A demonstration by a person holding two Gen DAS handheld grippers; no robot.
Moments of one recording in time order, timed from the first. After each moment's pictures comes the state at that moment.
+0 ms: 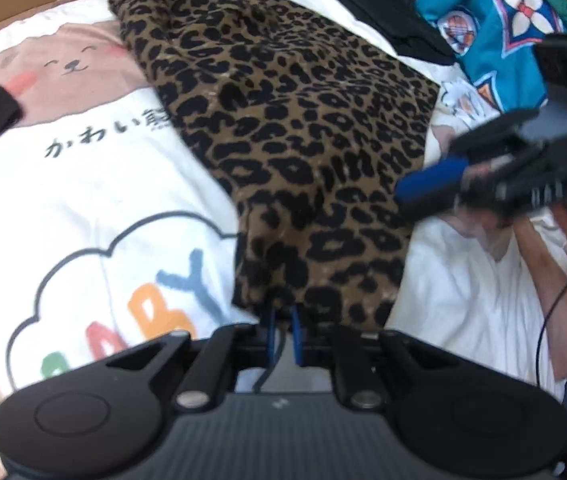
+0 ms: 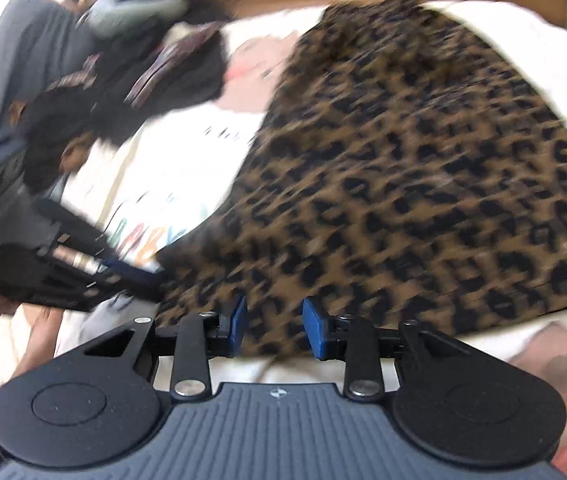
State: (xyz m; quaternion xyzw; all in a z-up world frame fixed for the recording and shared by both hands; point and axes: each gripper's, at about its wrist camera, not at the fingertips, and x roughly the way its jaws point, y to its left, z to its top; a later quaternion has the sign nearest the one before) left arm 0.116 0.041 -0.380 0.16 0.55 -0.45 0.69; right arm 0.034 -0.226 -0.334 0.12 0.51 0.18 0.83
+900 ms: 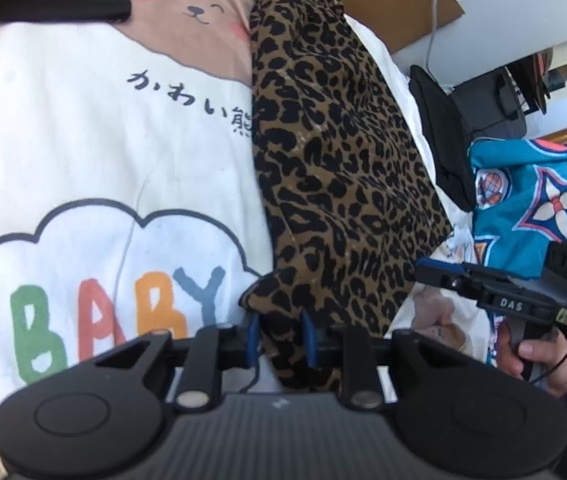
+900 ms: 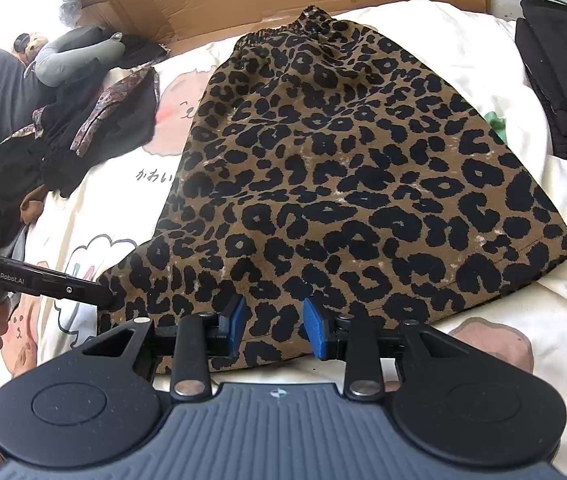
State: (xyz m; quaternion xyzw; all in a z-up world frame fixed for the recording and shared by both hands) left arm 0.159 0.068 -0.391 -0.11 0.62 -0.38 0.68; right arm 0.036 -0.266 -0.337 0.15 0.50 0.11 0.84
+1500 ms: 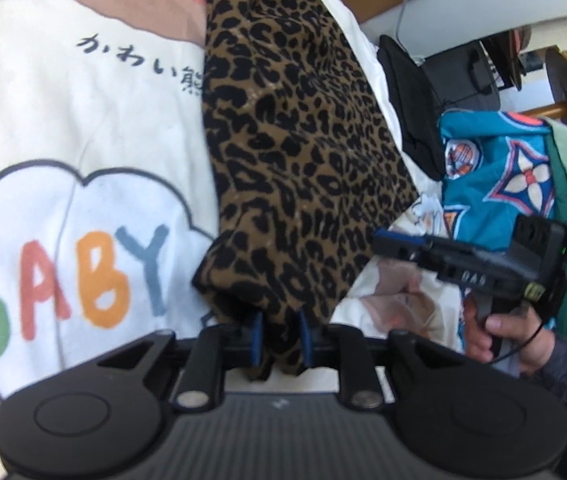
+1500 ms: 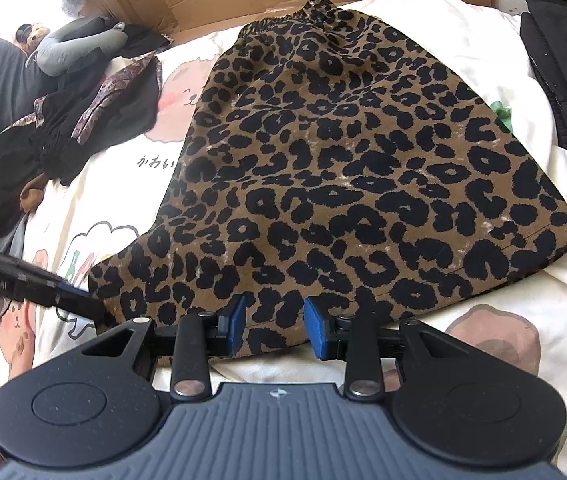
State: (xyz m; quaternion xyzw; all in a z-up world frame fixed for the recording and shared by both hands) left arm 0.150 0.056 -0.392 -0.13 0.64 -0.42 0.63; right arm 0.034 -0.261 -0.343 0.15 0.51 0.12 0.84
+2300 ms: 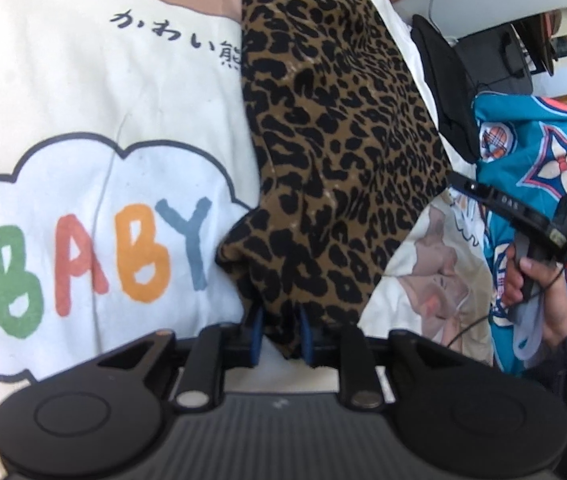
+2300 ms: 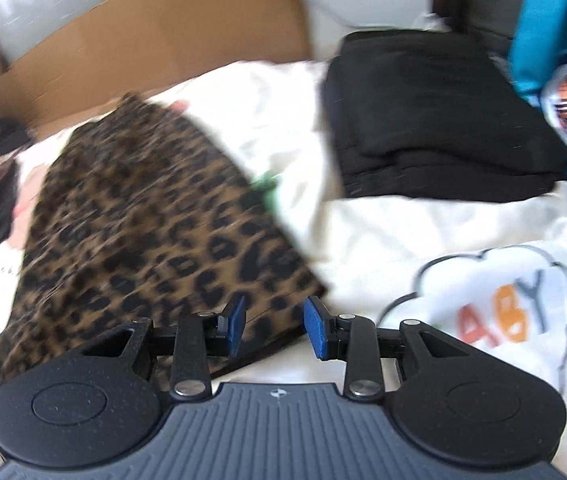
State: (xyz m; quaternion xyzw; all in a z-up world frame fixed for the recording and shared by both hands) left arm 0.145 0.054 -0.401 -0.08 0.67 -0.39 0.63; right arm 0.030 -0.380 -0.336 0.14 0.44 -0.10 0.88
